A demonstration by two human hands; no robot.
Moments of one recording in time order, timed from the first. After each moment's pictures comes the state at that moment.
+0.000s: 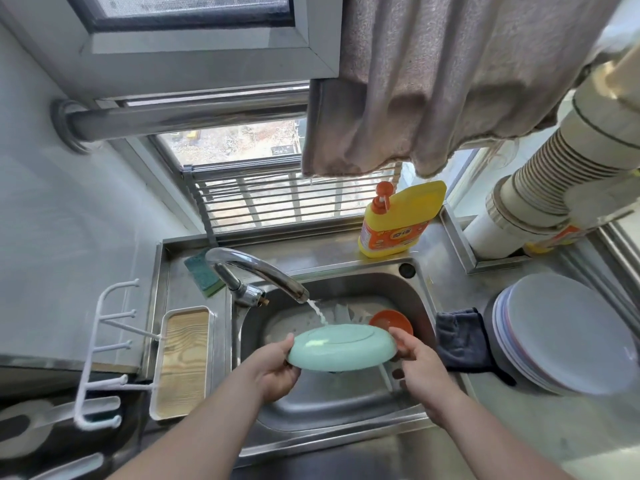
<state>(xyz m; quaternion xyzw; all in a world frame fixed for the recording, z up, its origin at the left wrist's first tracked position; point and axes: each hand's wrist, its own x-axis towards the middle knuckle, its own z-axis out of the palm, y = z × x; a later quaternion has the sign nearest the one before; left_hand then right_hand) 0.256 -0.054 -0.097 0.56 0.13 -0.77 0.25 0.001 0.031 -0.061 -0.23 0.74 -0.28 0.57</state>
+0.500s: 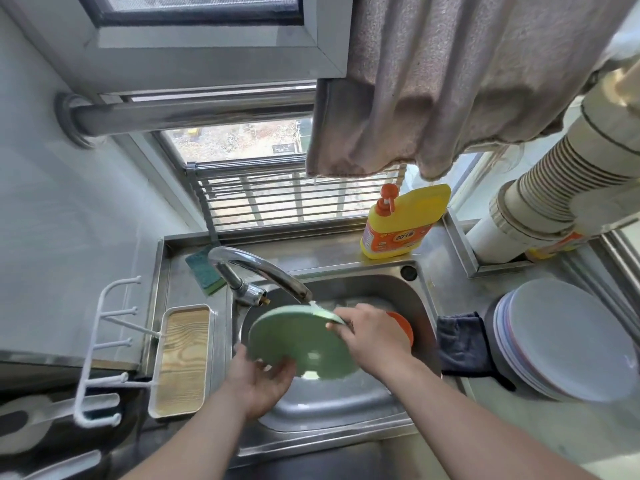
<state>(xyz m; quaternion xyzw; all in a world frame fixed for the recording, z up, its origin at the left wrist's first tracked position) 0.299 -0.035 -0.124 0.53 0.22 -0.75 0.34 0.056 -0.036 -0.028 -0.67 0.68 -0.05 0.29</state>
